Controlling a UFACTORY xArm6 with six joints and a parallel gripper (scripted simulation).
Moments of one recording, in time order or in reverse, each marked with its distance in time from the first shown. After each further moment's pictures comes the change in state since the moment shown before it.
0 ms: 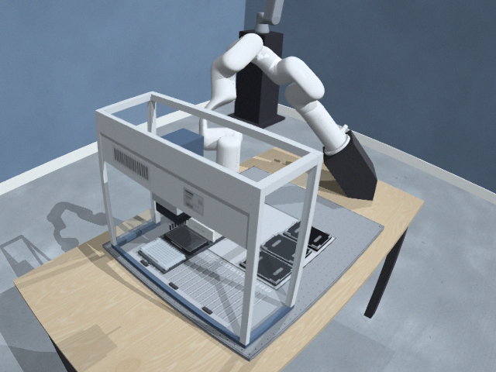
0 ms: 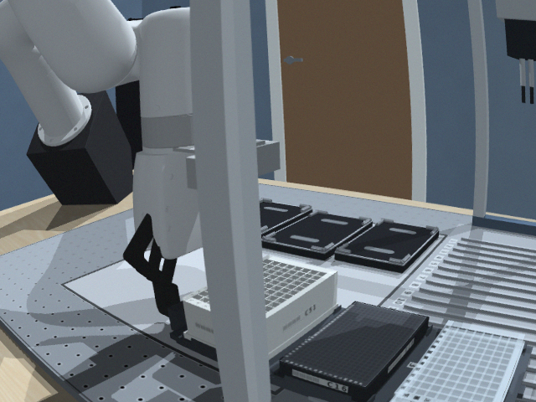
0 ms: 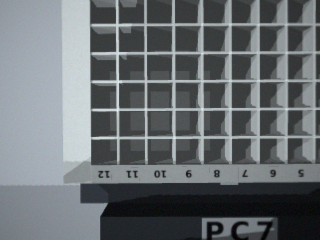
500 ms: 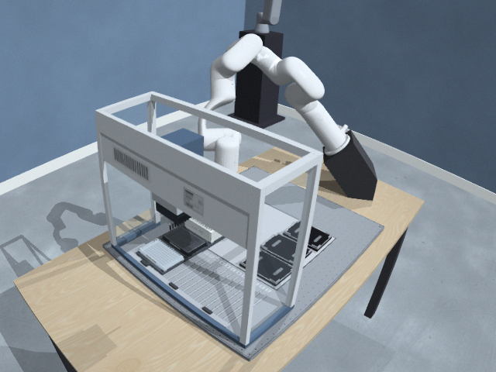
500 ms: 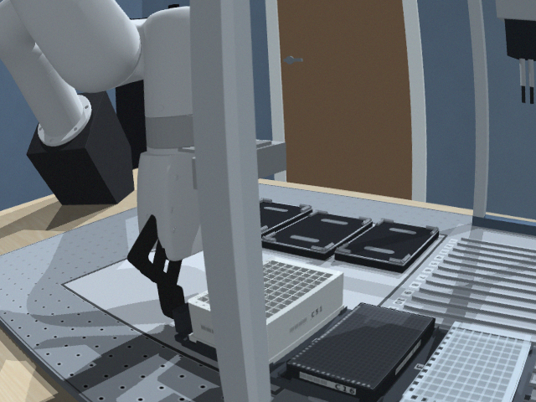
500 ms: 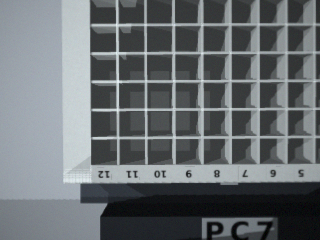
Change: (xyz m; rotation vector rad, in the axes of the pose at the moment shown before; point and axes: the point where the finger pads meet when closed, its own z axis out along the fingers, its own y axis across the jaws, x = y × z) arm 0.007 0.000 0.000 0.000 0.000 0.000
